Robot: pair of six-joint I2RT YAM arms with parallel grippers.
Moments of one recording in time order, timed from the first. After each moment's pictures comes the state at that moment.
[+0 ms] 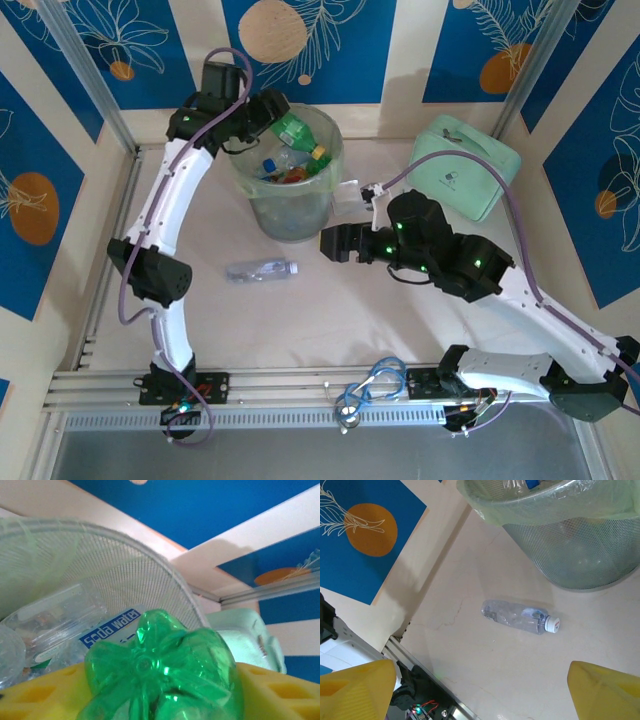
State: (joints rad) left arm -0.36 1.97 2.31 -0.90 0.20 -0.79; right arm 0.91 1.05 1.31 -0.76 -0.01 0.66
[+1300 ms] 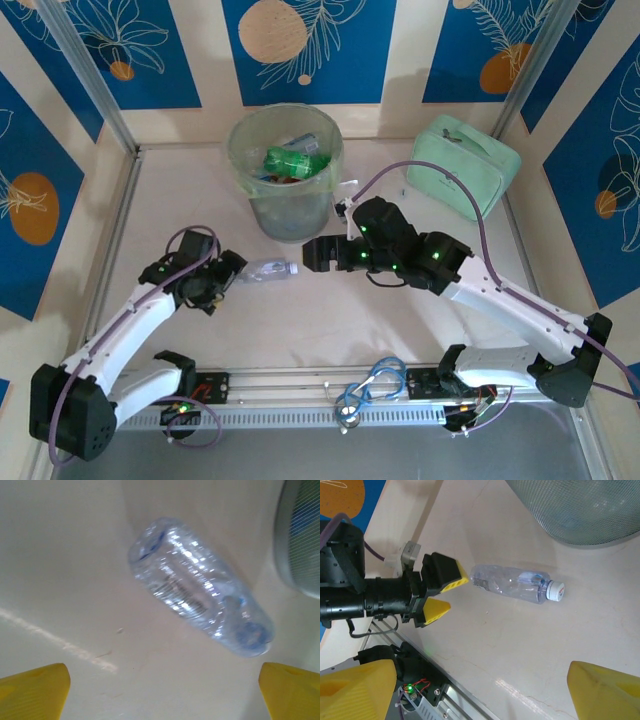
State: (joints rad) left arm -0.34 1.03 0.70 -0.74 0.12 -1.25; right arm 0.93 1.17 1.23 -0.71 -0.08 0.71
